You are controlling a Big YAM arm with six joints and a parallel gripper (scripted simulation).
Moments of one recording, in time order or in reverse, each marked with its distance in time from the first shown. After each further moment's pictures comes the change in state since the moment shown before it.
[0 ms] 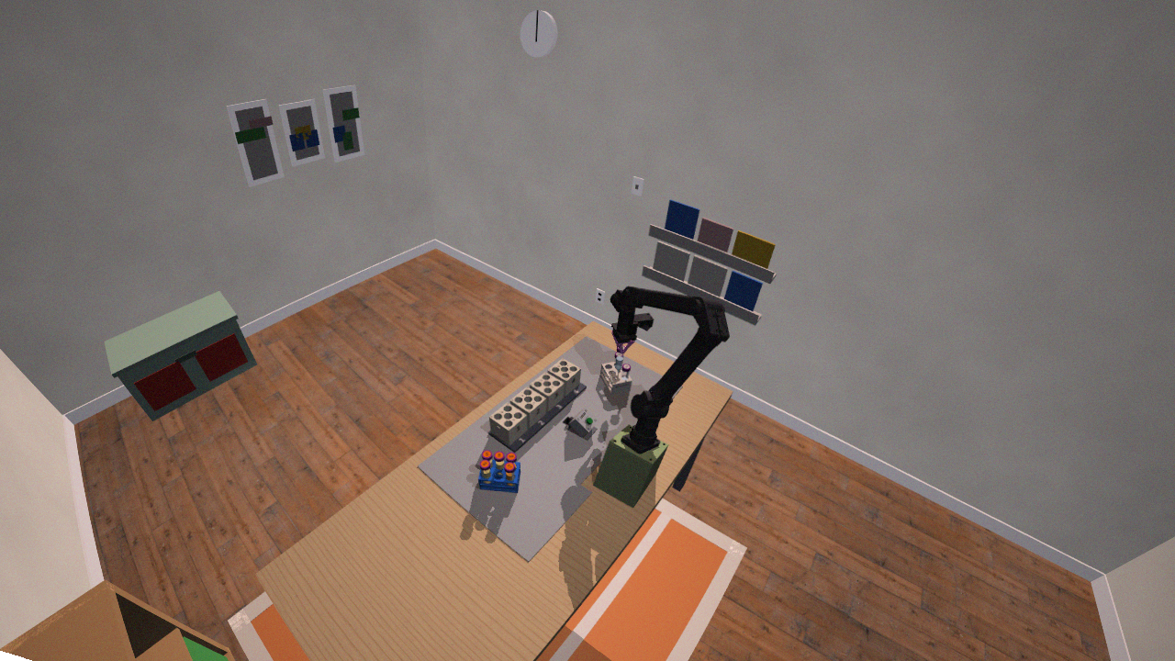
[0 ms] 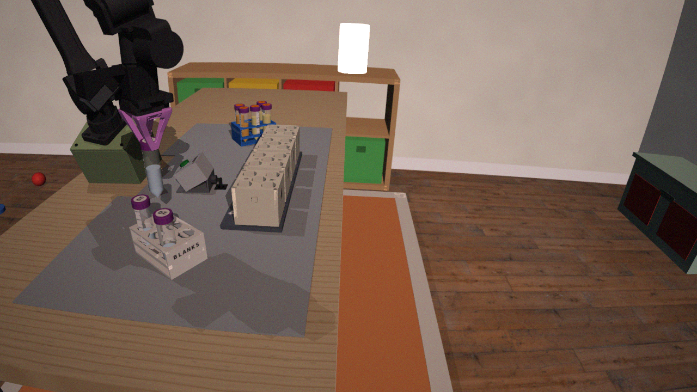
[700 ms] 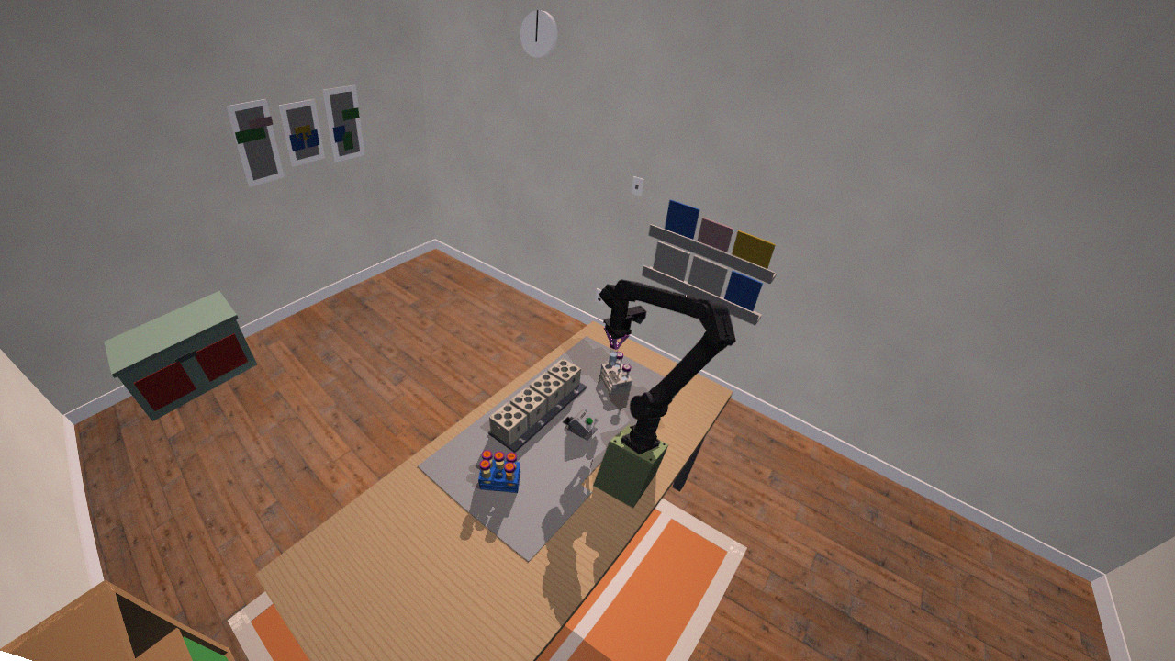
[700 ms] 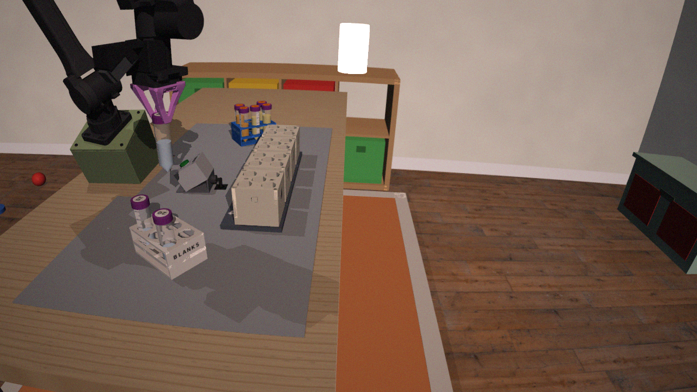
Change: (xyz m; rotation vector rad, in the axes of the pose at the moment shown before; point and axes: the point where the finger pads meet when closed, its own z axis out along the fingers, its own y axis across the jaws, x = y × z) arm 0.036 -0.011 -0.037 0.001 -0.004 -0.139
